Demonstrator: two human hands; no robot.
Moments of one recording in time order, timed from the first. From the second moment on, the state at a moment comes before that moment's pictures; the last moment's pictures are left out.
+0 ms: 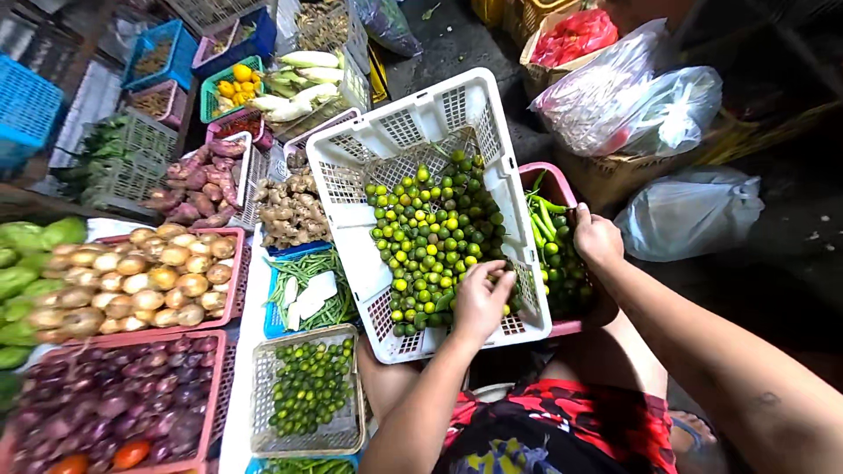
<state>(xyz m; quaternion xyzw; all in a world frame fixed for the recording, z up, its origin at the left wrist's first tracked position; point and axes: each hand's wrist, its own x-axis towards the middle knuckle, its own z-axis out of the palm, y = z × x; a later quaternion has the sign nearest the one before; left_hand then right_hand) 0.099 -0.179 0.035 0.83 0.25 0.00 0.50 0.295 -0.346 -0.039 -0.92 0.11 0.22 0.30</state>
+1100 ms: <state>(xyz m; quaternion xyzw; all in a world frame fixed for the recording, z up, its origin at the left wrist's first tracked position) 0.094 -0.028 0.016 0.38 0.35 0.18 0.84 0.295 -0.334 -0.033 -0.95 0.07 0.21 0.21</state>
